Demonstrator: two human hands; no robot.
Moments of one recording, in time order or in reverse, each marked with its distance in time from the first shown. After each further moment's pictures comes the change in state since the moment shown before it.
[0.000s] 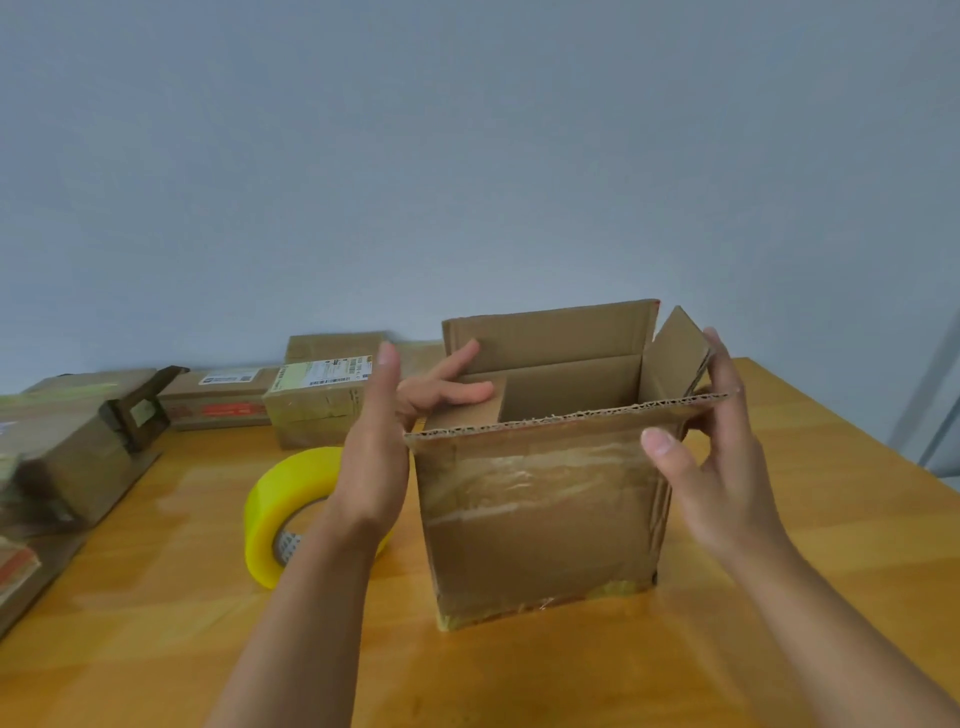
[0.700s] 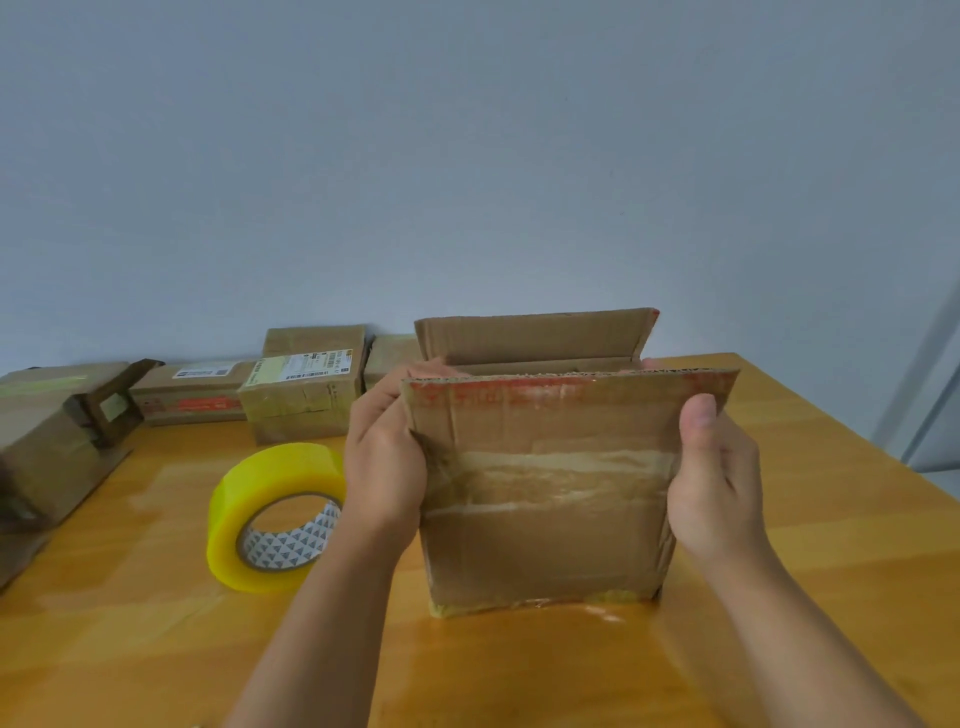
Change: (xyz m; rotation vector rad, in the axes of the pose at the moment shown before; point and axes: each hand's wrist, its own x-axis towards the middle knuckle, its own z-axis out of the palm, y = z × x) left_hand -0.002 0.002 0.044 -0.094 0.429 0.054; right_hand -0.003 -0.005 0.004 0.188 0.116 0.026
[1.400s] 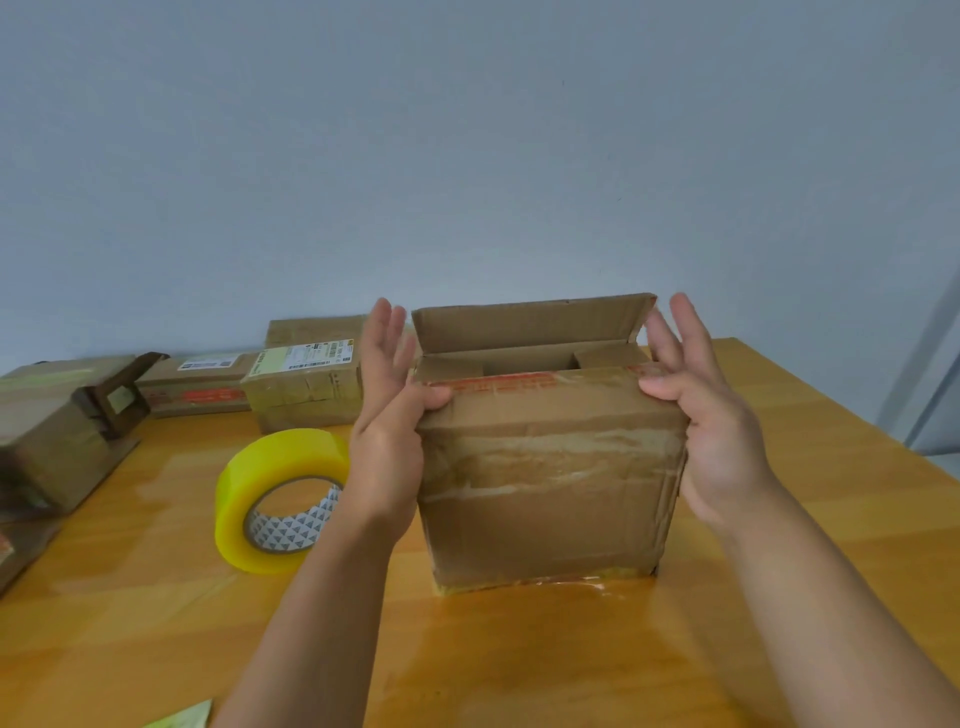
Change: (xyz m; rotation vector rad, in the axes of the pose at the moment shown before) left_hand 0.002 -0.016 -0.012 0.033 -0.176 0.058; right_hand 0.023 -0.001 -0.009 0.366 -0.176 0.296
